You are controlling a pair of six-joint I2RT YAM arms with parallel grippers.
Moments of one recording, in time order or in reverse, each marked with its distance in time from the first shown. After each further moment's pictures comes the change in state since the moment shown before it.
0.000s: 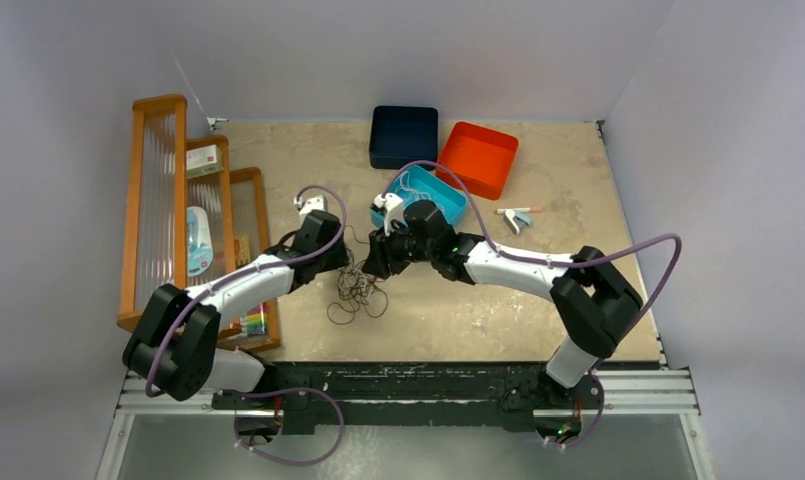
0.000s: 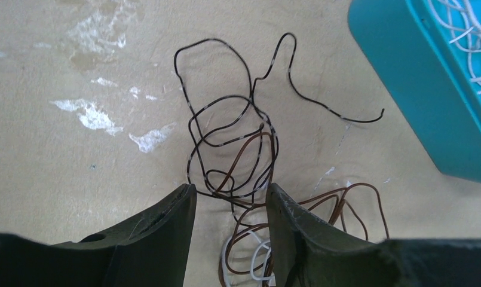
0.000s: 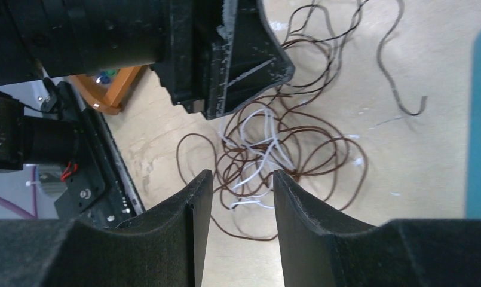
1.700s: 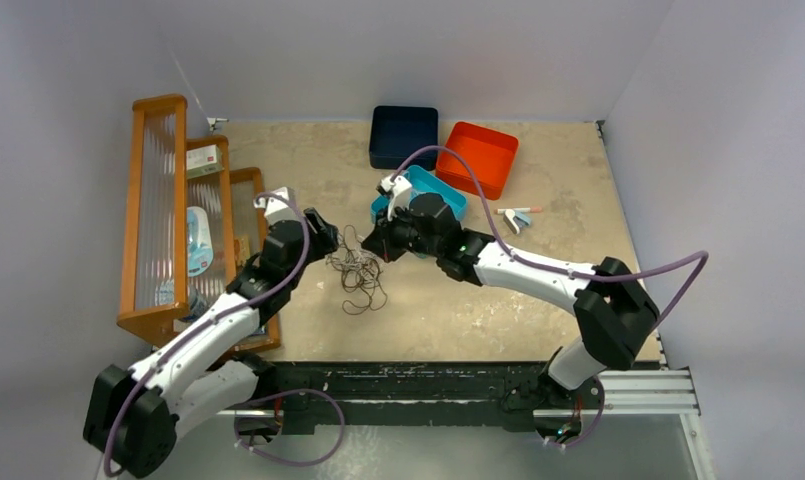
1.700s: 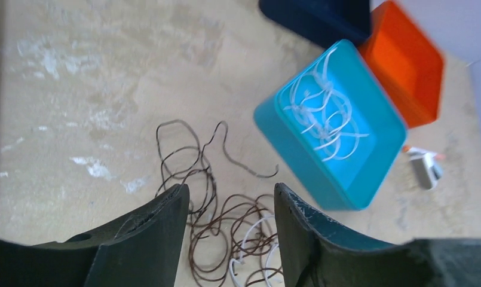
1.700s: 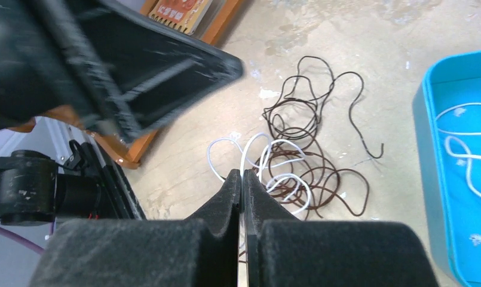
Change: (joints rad) left arm 0.000 -0.367 -0.132 0.151 -0.060 -0.043; right arm 0.047 -0.086 0.028 0.046 0.140 0.071
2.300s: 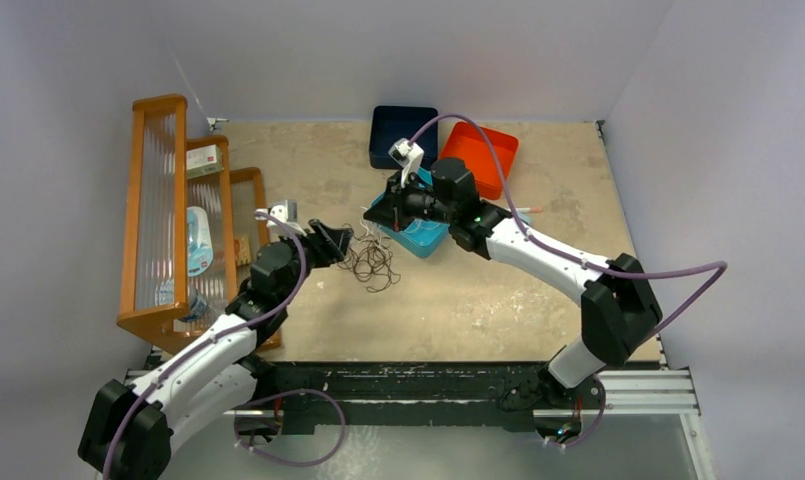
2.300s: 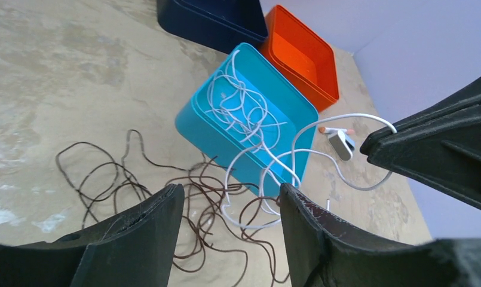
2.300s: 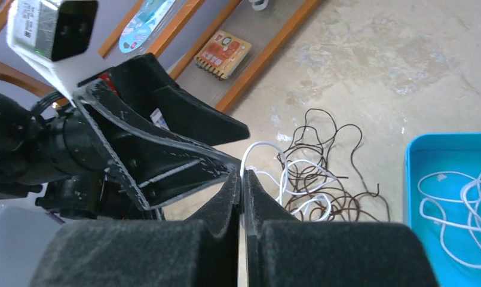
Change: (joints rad) left arm 0.000 -0.168 -0.193 0.339 0.185 0.046; right arm -0.154 0.007 0.132 -0.015 -0.246 -0.008
